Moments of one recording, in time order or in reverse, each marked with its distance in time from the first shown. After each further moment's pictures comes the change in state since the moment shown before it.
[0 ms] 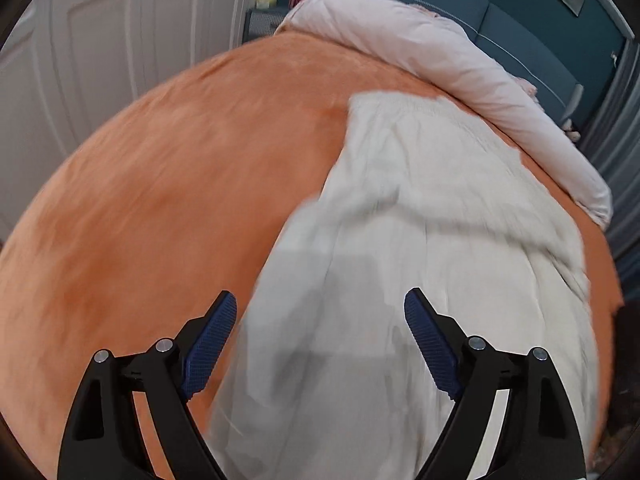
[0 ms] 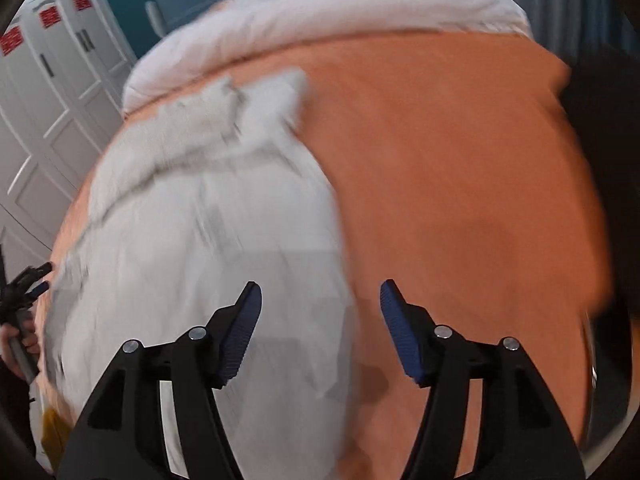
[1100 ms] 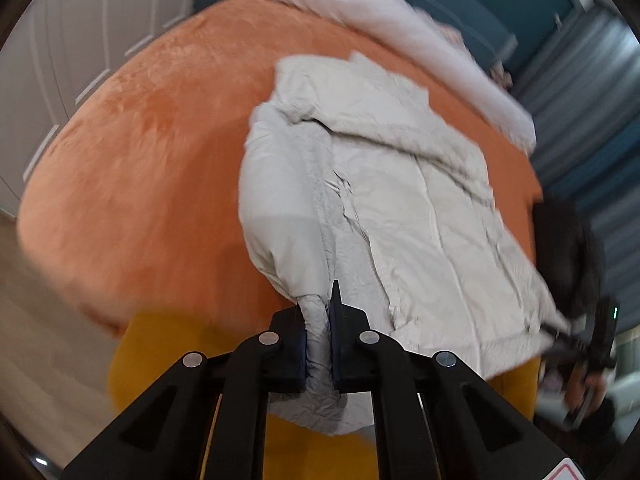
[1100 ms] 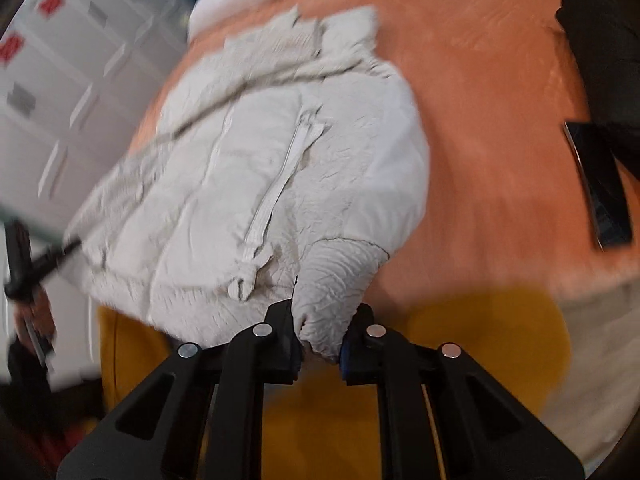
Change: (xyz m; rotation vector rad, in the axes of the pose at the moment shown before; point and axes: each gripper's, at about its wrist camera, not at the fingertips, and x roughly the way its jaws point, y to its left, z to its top) left arm -0.211 0.008 -0.152 0.127 0.208 -0.195; right arm -0.135 0.030 -0.133 -0.121 0.317 0.194
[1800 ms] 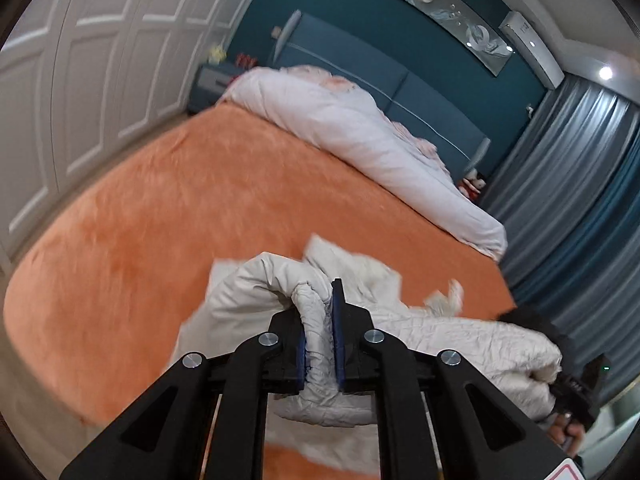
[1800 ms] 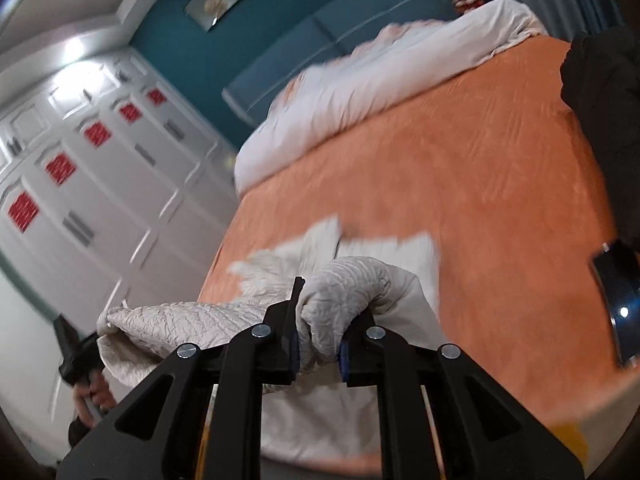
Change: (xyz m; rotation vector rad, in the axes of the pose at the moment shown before) left arm -0.027 -0.044 0.119 -0.074 -0.459 -0.066; right arm -0.049 -0.040 0.138 0.172 -0.582 0.246
